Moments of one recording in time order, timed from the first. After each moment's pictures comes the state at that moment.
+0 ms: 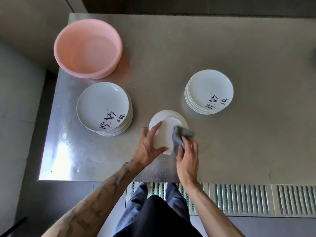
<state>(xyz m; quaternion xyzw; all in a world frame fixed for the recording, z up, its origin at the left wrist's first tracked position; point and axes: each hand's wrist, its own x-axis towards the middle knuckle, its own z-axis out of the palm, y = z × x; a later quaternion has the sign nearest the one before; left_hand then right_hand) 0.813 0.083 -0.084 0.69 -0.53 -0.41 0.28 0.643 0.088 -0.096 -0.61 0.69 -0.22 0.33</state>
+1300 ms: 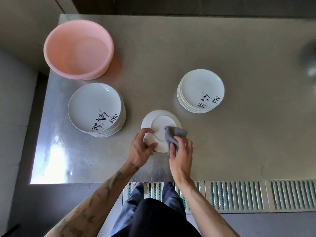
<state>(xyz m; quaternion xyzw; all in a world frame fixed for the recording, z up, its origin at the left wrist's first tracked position) 0.807 0.090 -0.092 0.70 -0.42 -0.48 0.33 0.644 0.084 -0.088 -0.59 0.70 -0.23 0.34</state>
